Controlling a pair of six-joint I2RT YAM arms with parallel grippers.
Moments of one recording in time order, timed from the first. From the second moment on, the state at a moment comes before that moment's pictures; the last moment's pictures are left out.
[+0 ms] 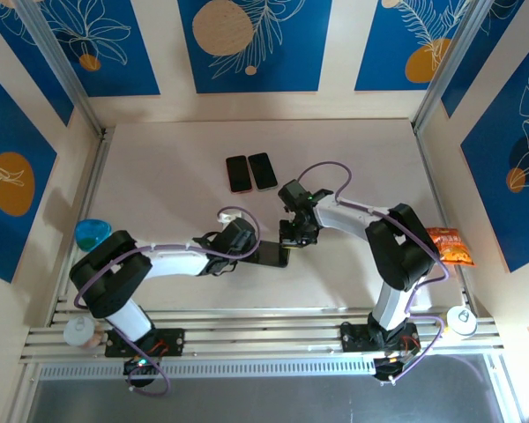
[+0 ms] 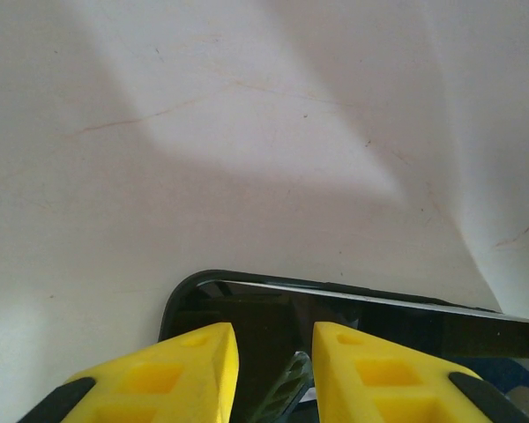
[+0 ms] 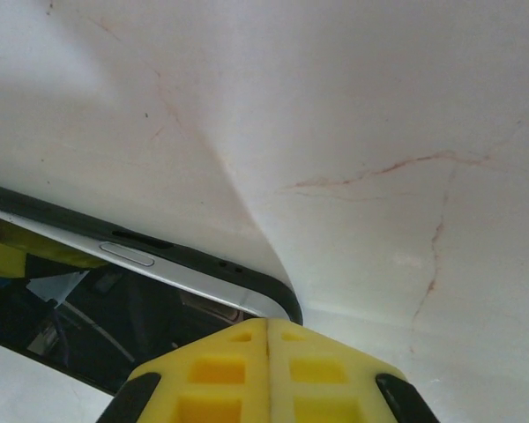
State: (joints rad) left arm -0.87 1.62 0.70 0.04 -0.22 -0.91; right arm 0.63 1.79 1.09 -0.71 -0.19 0.61
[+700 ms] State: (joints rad) left arm -0.87 1.61 0.66 0.11 -0.23 -0.94; right arm 0.65 1.81 1.09 -0.70 -0.16 0.67
